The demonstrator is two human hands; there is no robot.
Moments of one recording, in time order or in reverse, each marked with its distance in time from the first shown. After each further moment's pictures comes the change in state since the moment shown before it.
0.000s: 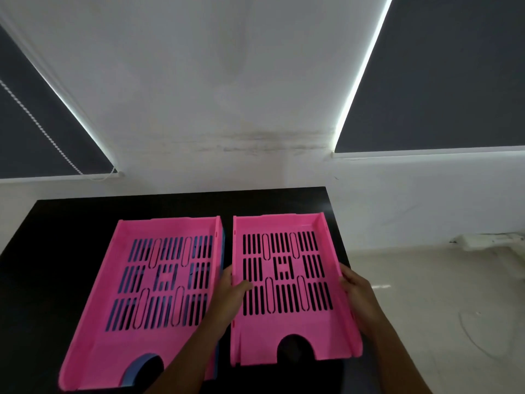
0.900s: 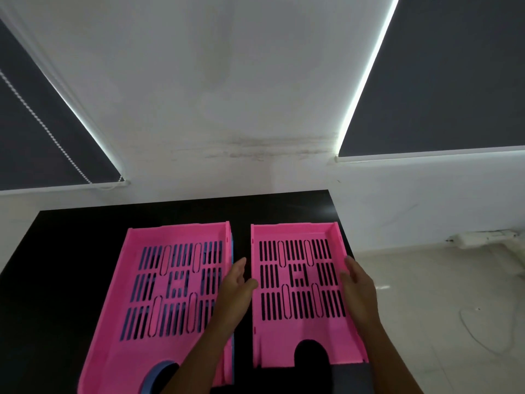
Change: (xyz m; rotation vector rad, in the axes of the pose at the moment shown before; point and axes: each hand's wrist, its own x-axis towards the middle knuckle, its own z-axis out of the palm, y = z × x) left_hand -0.010 0.020 -0.025 0.067 -0.008 0.045; right_hand -0.014 -0.010 0.050 -0.140 0.275 -0.142
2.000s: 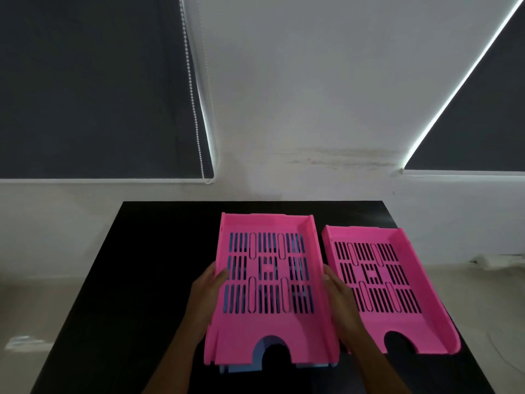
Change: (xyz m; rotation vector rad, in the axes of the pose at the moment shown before) left_hand -0.025 -0.082 -0.284 -0.252 0.098 0.080; right_hand -0.143 -0.058 0.211 0.250 -0.239 0.035
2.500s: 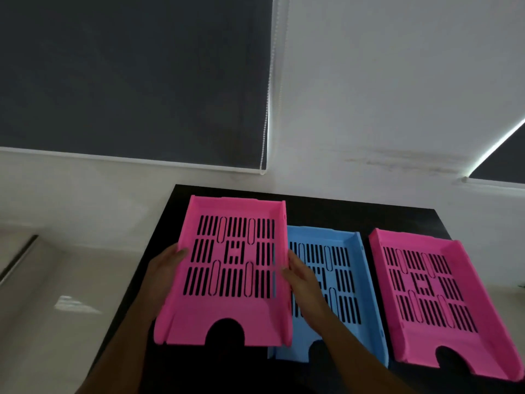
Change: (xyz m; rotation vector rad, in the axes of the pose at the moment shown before) left_hand -0.001 0.025 -0.185 -0.009 0.200 0.063; right_hand -0.018 -0.023 0.168 -0.036 -0.399 -0.065
